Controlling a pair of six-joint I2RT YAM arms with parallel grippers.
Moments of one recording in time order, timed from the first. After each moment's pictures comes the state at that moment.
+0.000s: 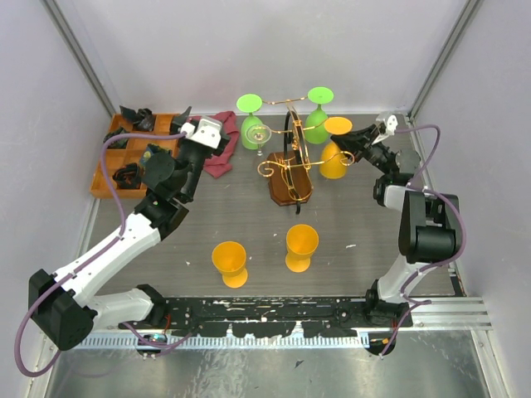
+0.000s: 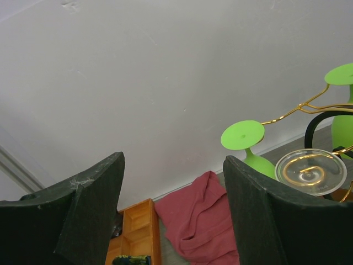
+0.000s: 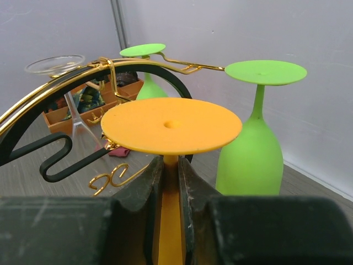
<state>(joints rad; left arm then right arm) -0.66 1.15 0.97 0.51 -0.36 0.52 -0.13 1.71 0.83 1.35 -0.98 0.43</state>
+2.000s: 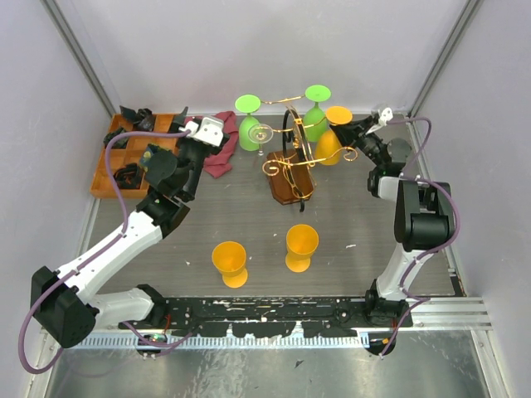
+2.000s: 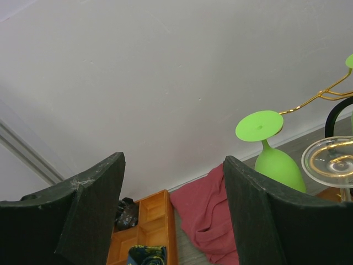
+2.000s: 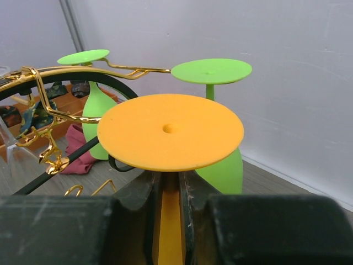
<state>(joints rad) -0.65 1.17 0.97 0.51 -0.40 0.57 -0.08 1.84 0.96 1.29 -0.81 0.35</state>
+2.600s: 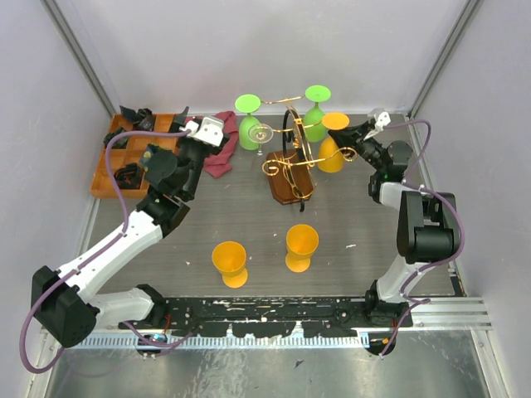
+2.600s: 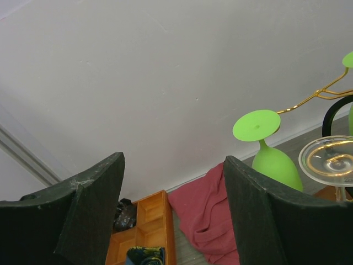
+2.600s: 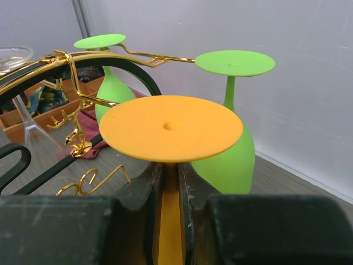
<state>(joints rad) -0.64 1.18 0.97 0.51 -0.39 0.57 -0.08 1.73 0.87 1.20 -0.84 0.27</state>
